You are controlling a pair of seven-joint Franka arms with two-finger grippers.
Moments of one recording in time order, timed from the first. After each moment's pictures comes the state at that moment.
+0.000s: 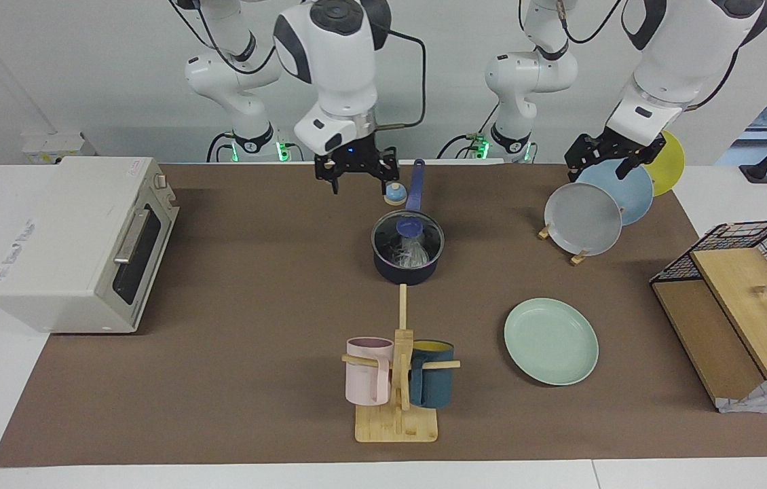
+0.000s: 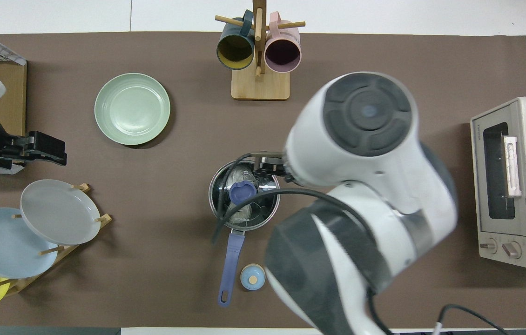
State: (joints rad) left arm -0.03 -0.03 -0.12 -1.60 -0.02 1.48 -0.14; right arm 0.39 0.22 0.25 -1.51 -0.01 1.75 0.75
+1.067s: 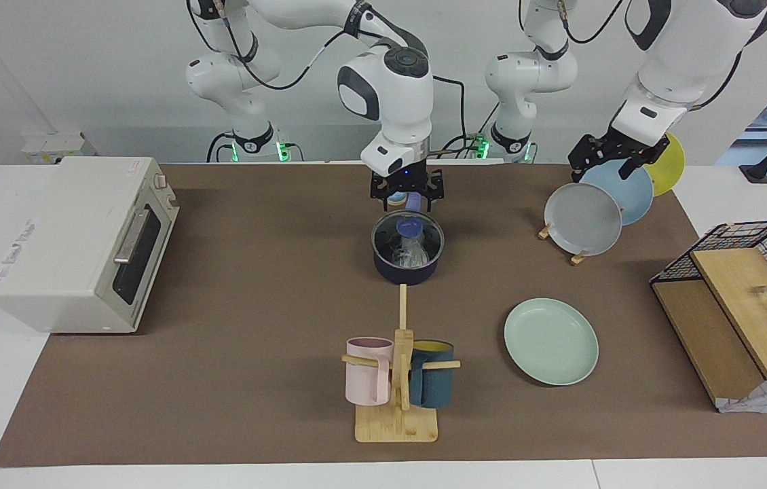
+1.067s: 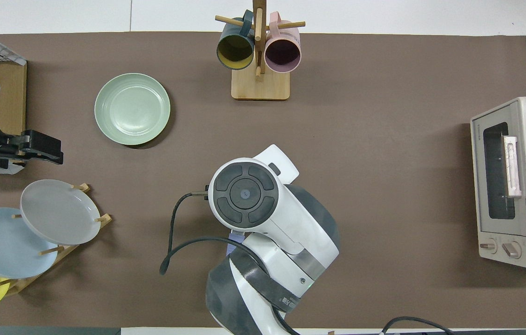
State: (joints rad) left arm -0.03 -0.03 -0.12 -1.60 -0.02 1.49 -0.14; right arm 0.50 0.24 0.26 -1.70 -0.05 2.01 0.86
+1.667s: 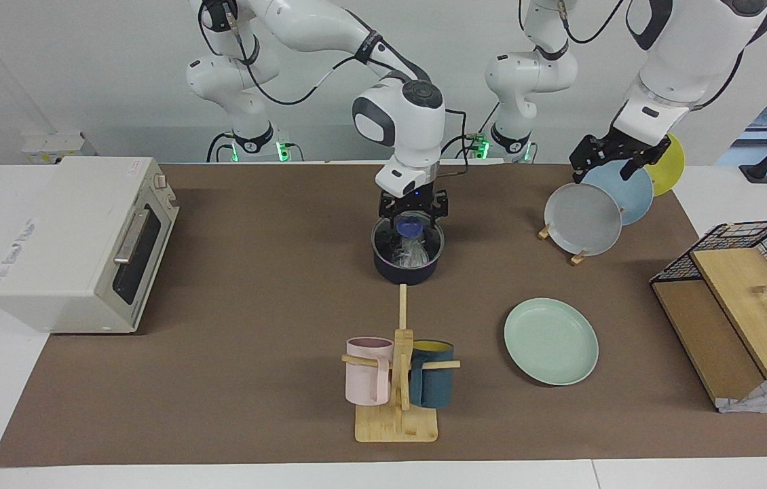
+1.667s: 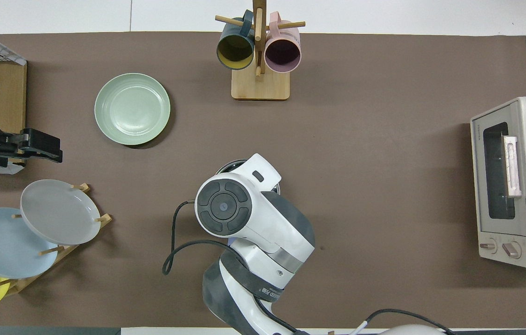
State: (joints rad) left arm -0.03 -0.03 -0.12 -1.60 -0.02 1.50 -0.14; right arm 0.53 0.33 0.26 -1.74 -0.14 2.11 0.88
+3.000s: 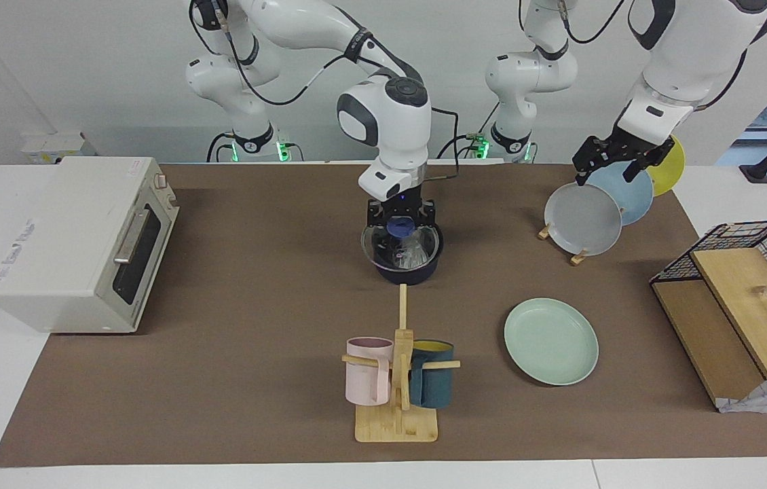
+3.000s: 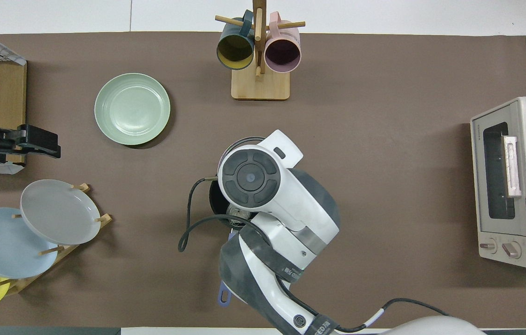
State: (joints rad) left arm -0.02 -0.03 -0.12 -1.60 -0.02 1.52 -0.14; right arm 0.45 0.29 0.26 -1.69 -0.15 2.05 0.80
